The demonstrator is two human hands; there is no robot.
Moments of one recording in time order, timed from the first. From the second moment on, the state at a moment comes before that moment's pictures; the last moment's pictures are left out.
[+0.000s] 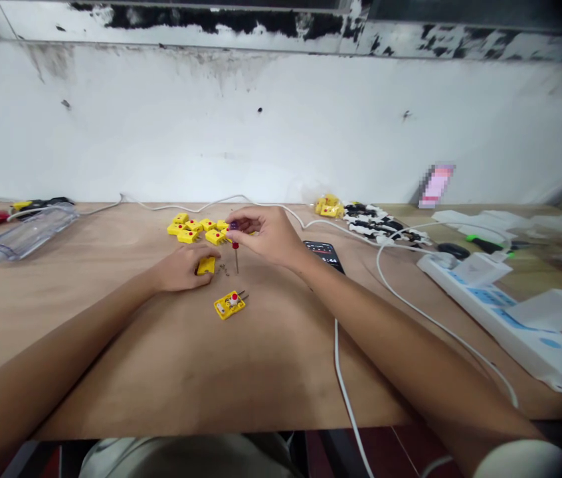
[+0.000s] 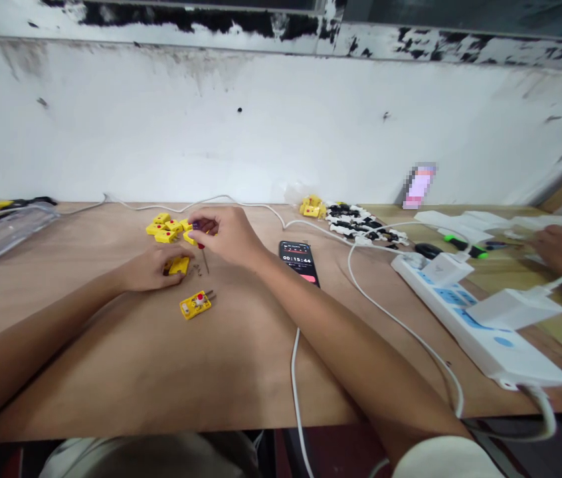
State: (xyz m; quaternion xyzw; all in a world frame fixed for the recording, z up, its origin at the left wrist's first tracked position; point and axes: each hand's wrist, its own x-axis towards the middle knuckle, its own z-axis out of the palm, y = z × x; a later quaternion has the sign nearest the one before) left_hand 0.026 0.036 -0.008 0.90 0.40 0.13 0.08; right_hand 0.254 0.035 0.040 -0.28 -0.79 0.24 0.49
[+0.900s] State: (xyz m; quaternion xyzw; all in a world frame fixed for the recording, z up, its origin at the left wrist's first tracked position) left_hand 0.039 0.041 -0.016 0.94 0.25 0.21 0.07; right_hand 0.269 0.047 0.045 -0.33 -0.78 0.18 0.50
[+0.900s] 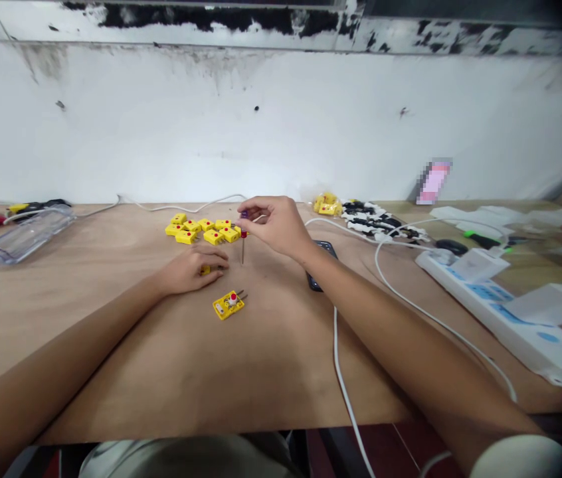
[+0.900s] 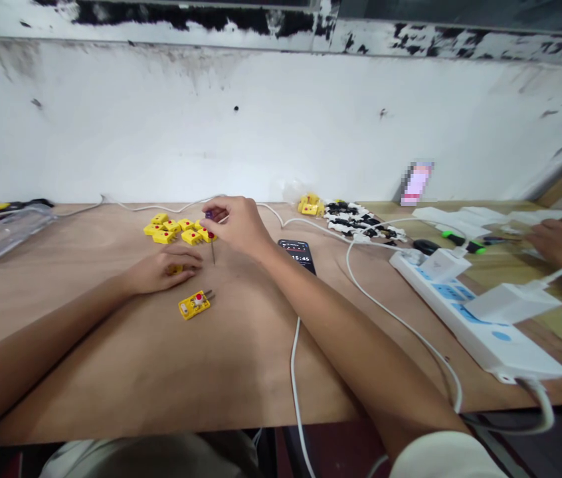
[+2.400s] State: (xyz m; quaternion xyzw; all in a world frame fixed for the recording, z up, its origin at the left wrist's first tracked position) left_hand 0.004 0.041 -0.012 0.90 0.38 0.15 0.13; right_hand 0.262 0.035 0.053 -0.27 -0.78 0.25 0.51
